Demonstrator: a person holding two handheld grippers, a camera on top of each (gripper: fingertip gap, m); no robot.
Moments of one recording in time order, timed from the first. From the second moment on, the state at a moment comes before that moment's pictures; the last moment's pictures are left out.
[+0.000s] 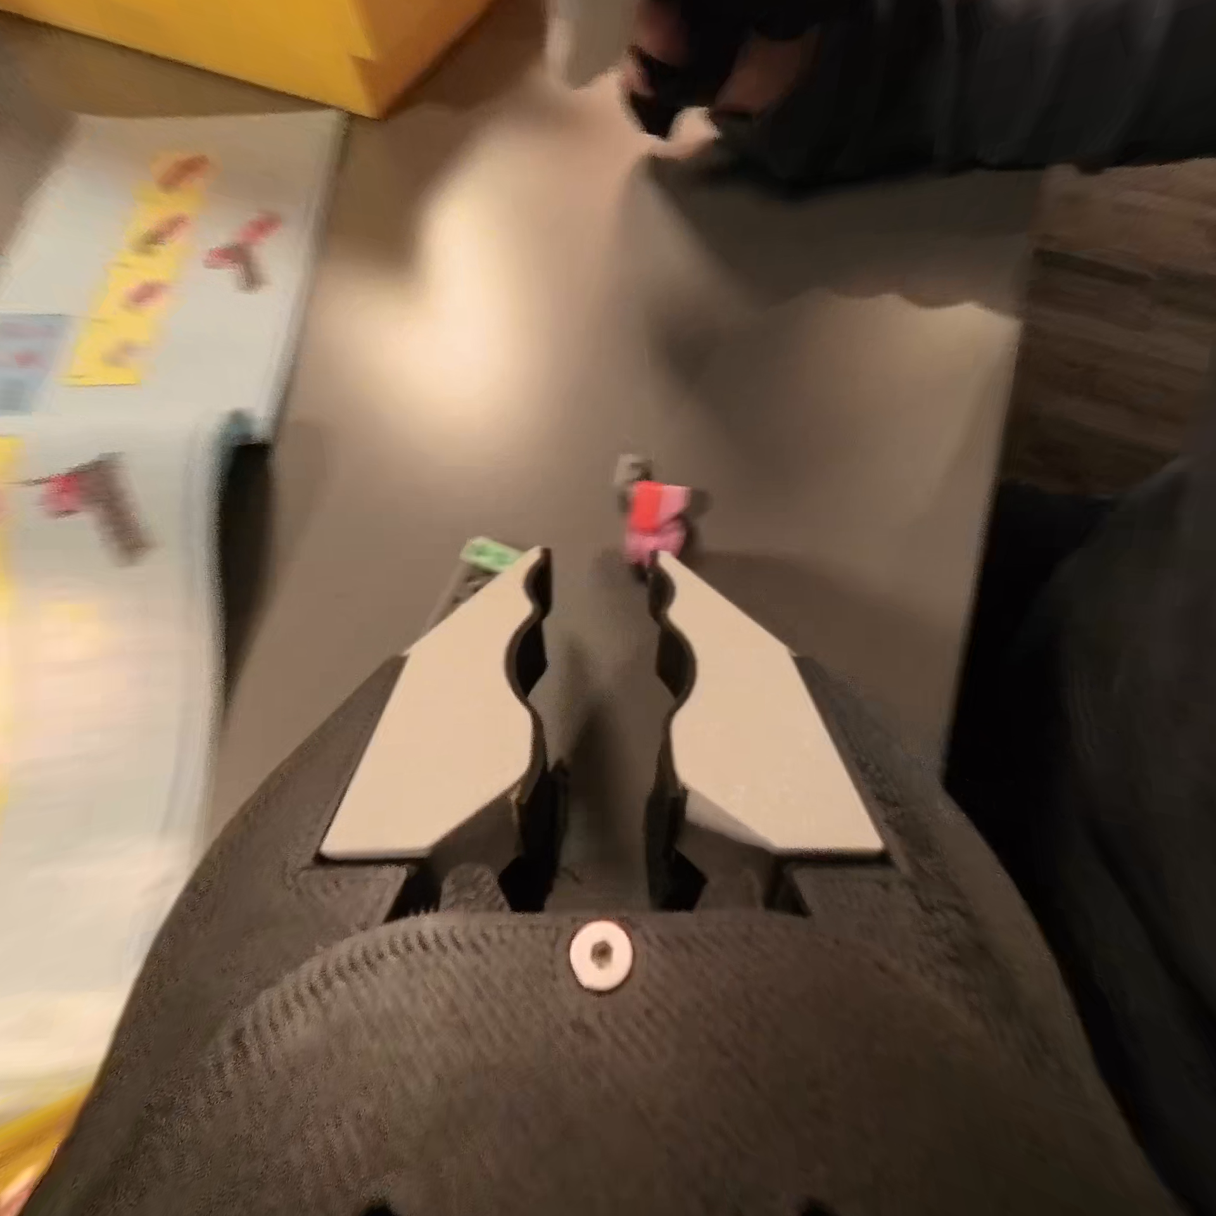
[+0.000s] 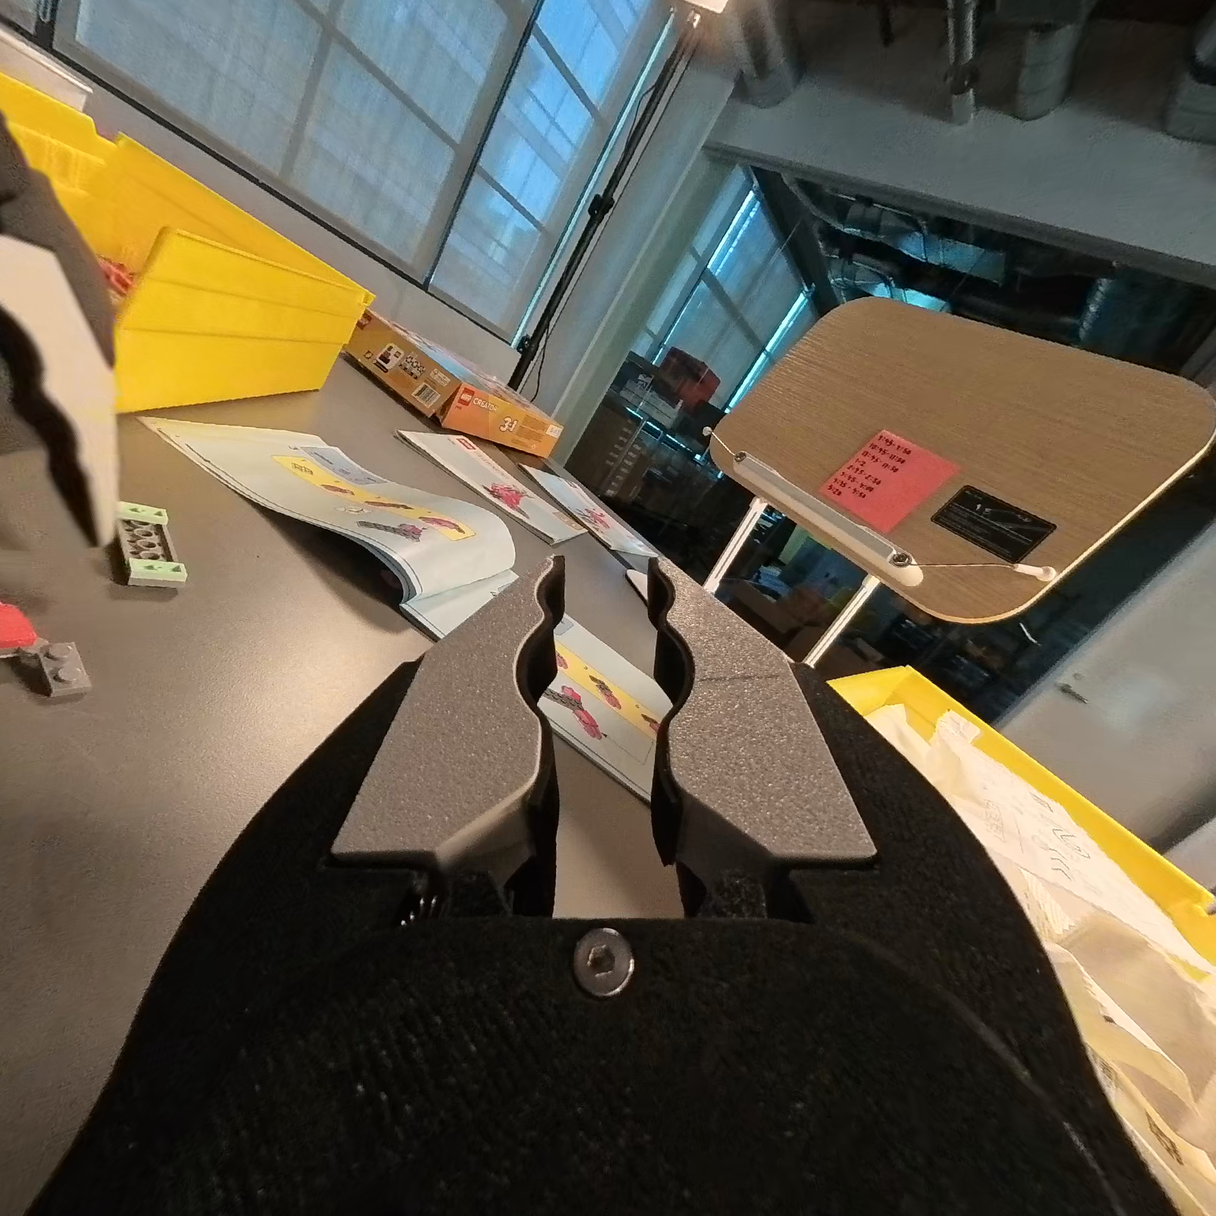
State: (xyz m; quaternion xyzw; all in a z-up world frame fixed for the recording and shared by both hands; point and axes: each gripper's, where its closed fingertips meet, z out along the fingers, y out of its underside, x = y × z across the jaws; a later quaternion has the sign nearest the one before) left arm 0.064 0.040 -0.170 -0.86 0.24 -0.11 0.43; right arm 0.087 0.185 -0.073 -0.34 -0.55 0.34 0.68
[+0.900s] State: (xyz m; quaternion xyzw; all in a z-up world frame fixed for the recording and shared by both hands) left arm 0.018 0.088 -0.161 -0.86 0.35 0.12 0.36; right arm 0.068 0.132 -0.111 -0.39 -0.66 0.47 0.43
